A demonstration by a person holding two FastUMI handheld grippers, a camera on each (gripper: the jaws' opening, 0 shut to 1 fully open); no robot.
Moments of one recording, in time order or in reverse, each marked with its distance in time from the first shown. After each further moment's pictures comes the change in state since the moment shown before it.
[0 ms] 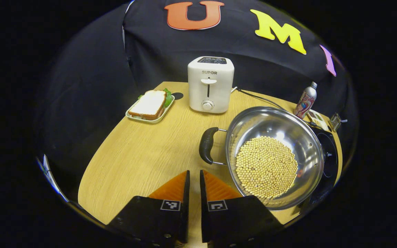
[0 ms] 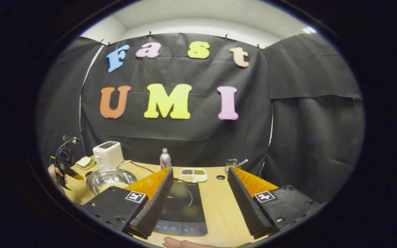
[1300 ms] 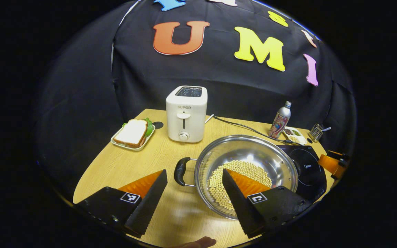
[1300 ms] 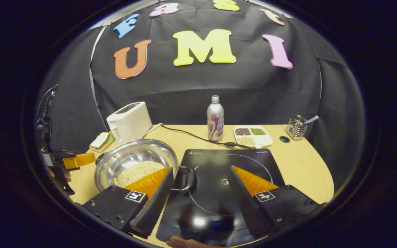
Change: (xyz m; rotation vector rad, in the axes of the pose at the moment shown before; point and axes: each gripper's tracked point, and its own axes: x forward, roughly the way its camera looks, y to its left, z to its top) left arm -0.004 -0.041 0.052 0.059 -0.221 -0.134; right arm 0.147 0.188 -0.149 0.041 0.426 0.215
